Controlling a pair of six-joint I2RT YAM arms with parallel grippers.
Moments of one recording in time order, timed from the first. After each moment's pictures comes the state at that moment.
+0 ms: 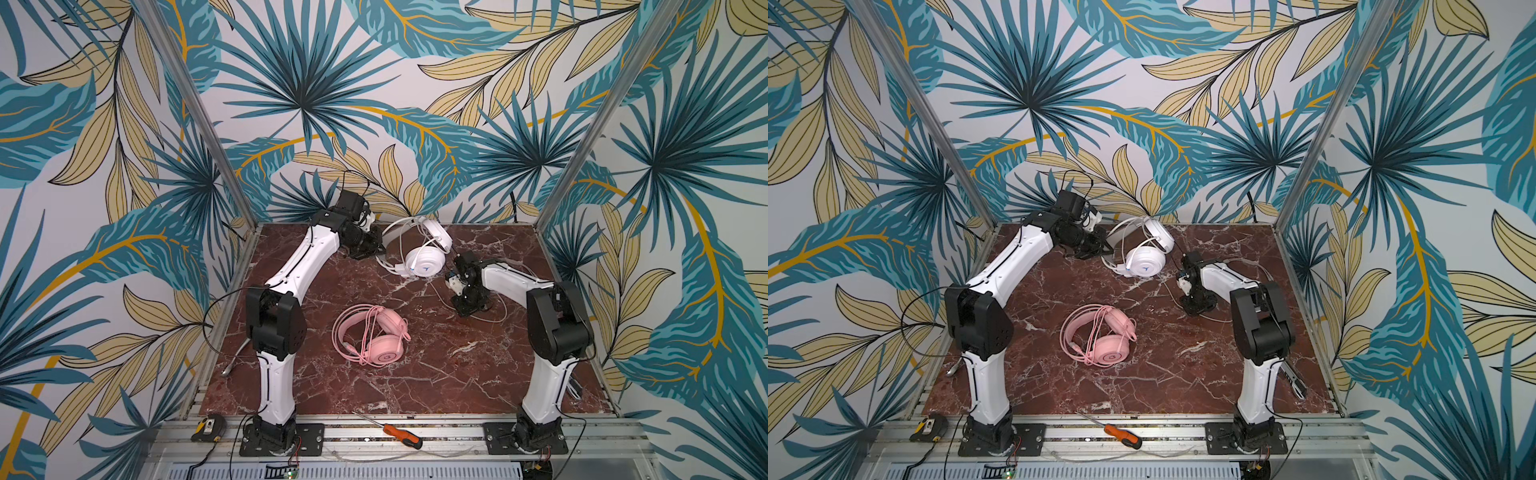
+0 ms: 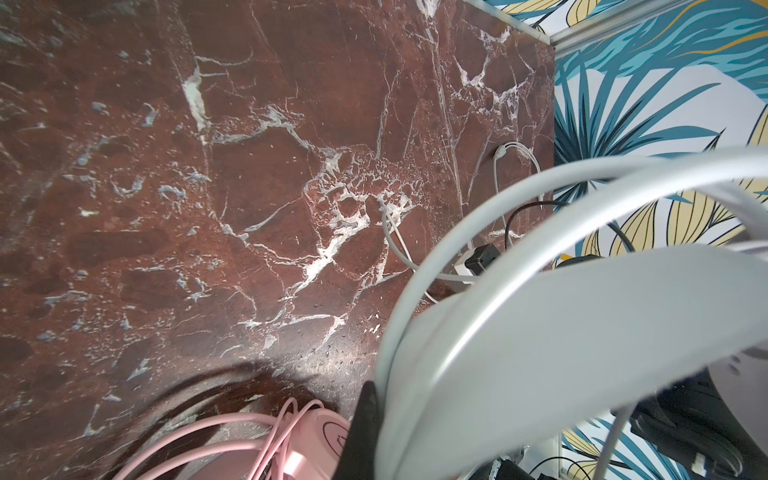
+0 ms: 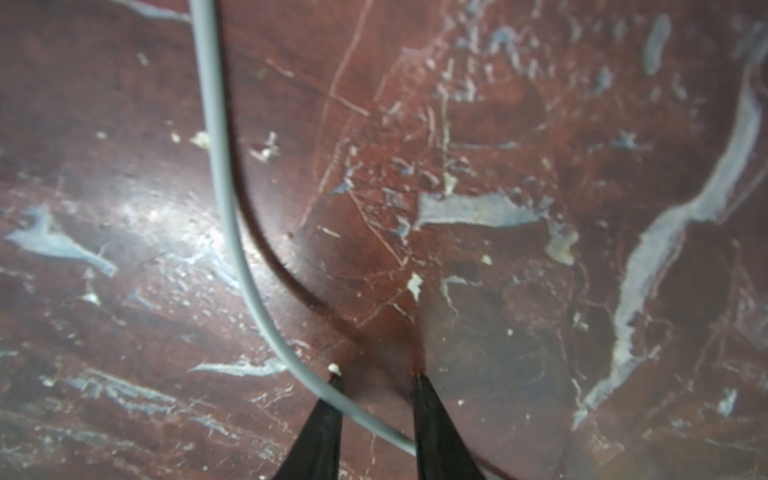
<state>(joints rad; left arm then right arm) -0.33 2.02 2.01 -0.95 0.49 -0.53 0.25 1.95 1.32 -0.86 0.05 -0.19</state>
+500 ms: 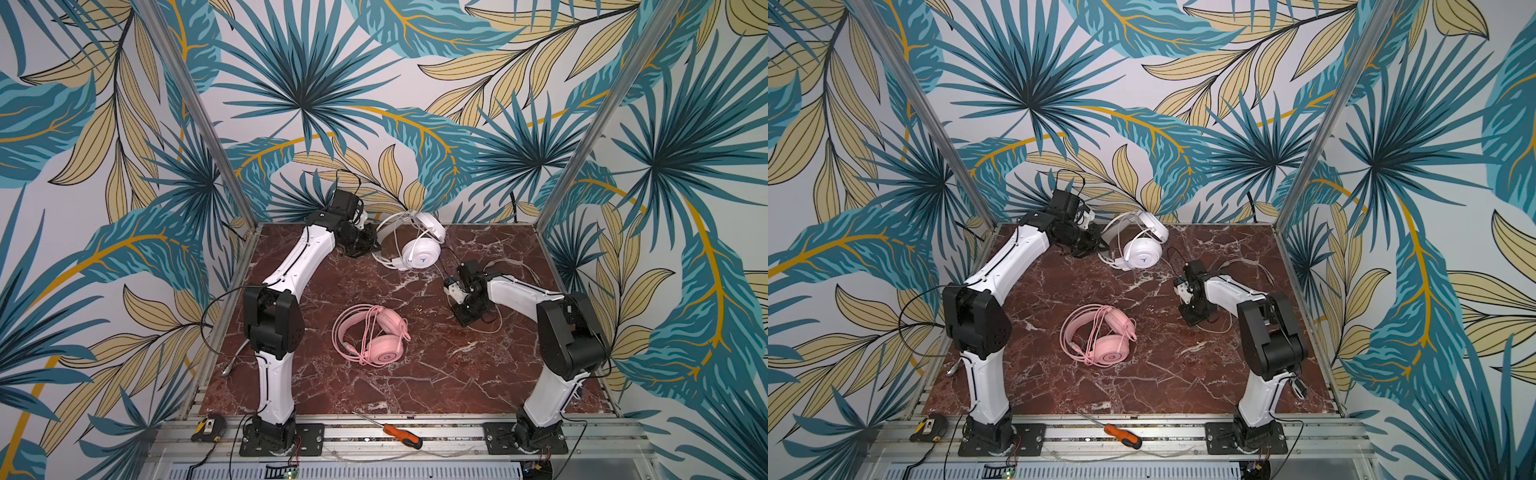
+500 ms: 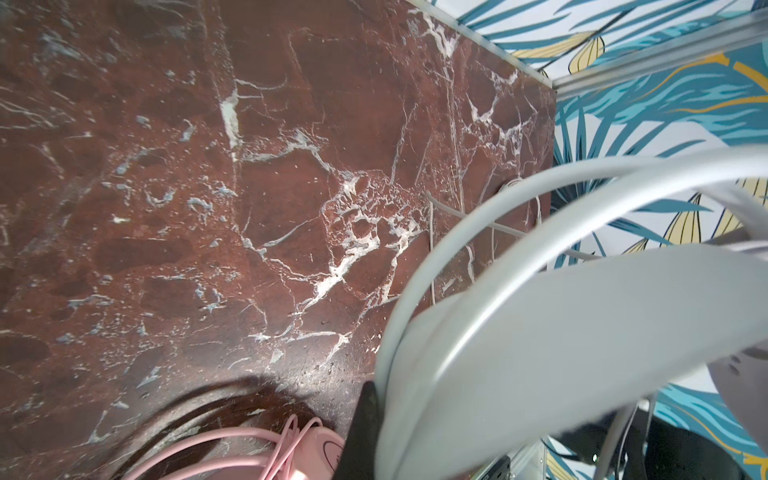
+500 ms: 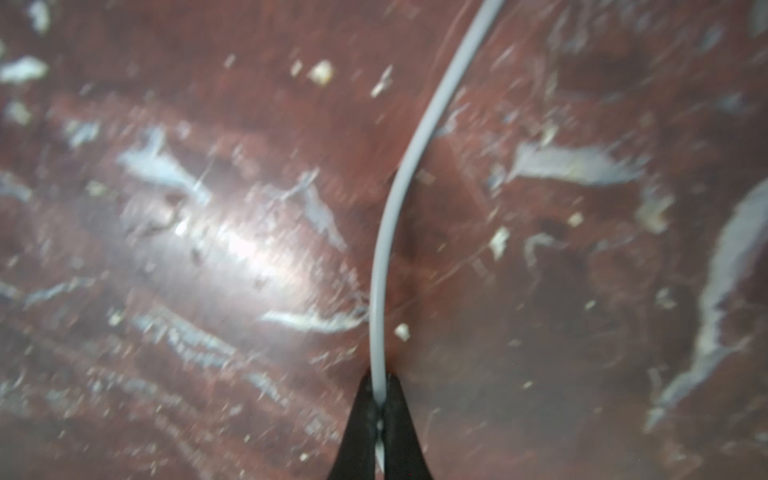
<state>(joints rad) -0.29 2.02 1.97 -0.89 0.47 -0.62 0.27 1.78 1.09 -0.71 -0.05 -0.24</state>
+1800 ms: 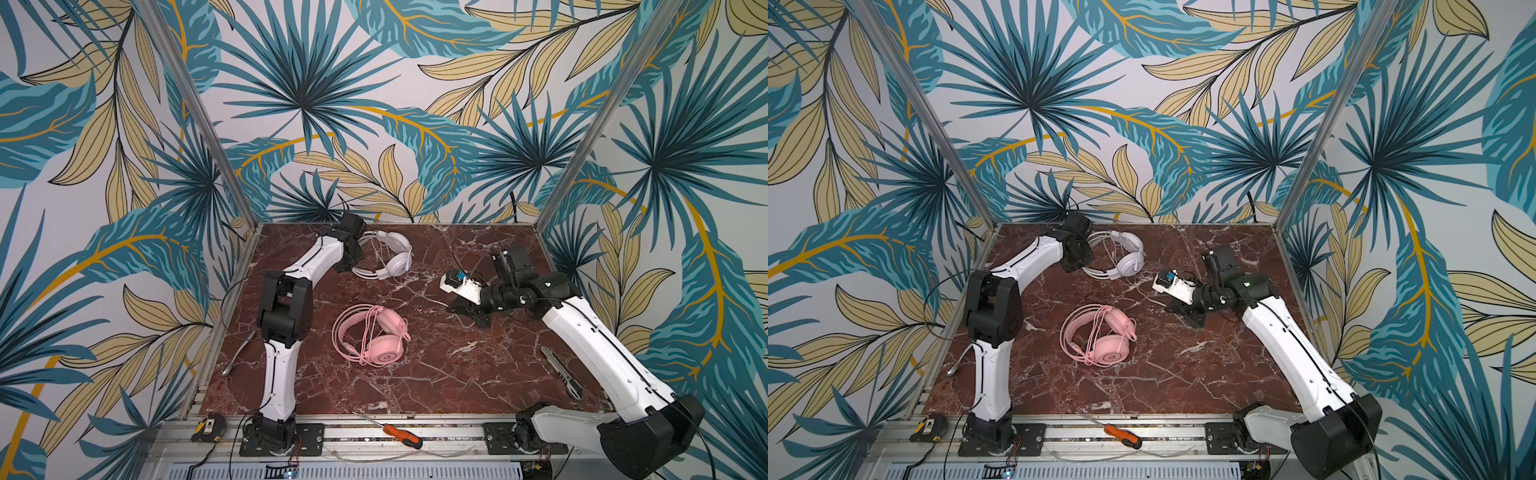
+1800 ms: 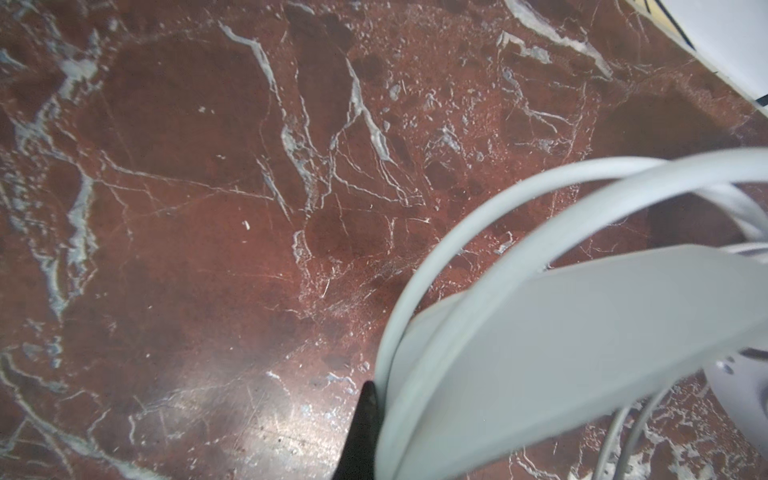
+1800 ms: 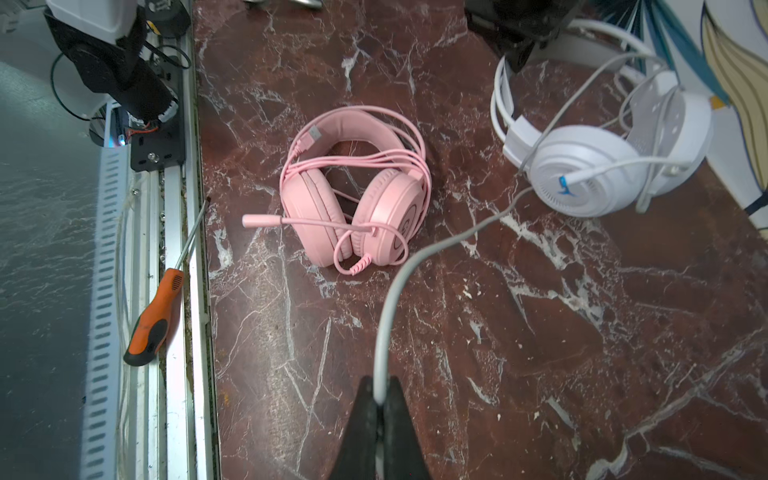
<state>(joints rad) -0.31 2.17 1.86 -0.80 -0.15 -0.79 0.35 1.25 1.29 -1.02 -0.59 -0.77</state>
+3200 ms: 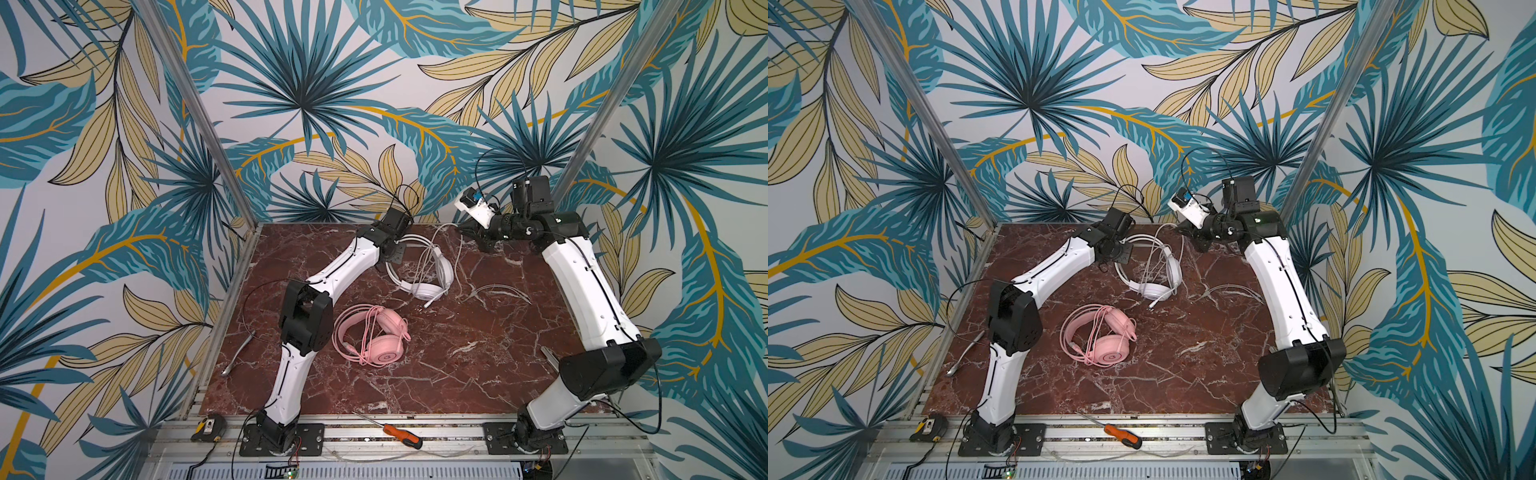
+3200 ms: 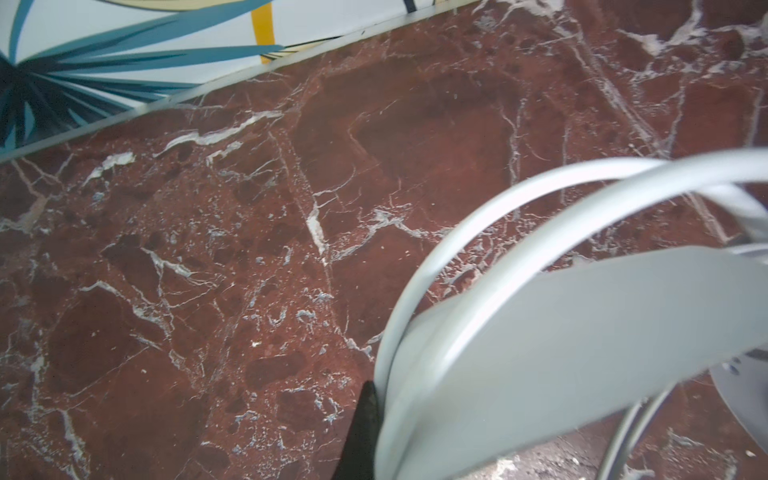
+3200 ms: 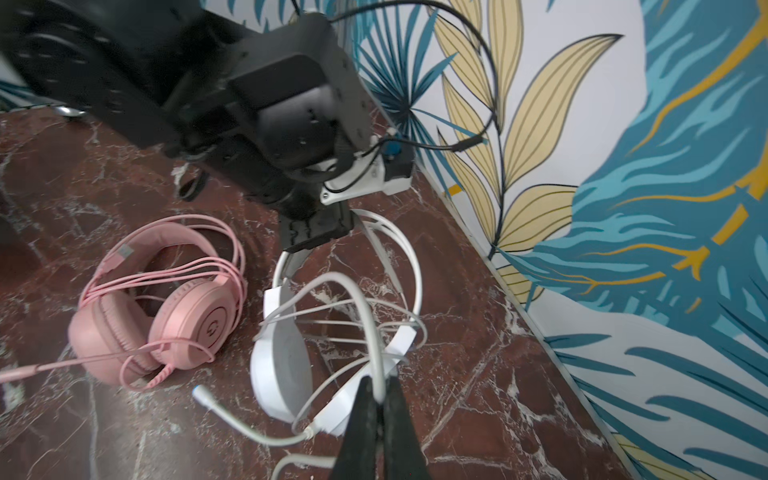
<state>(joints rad) -0.57 2.19 2.08 -0.83 -0.19 -0.21 0.14 1.67 1.92 -0.94 -0.54 -0.68</state>
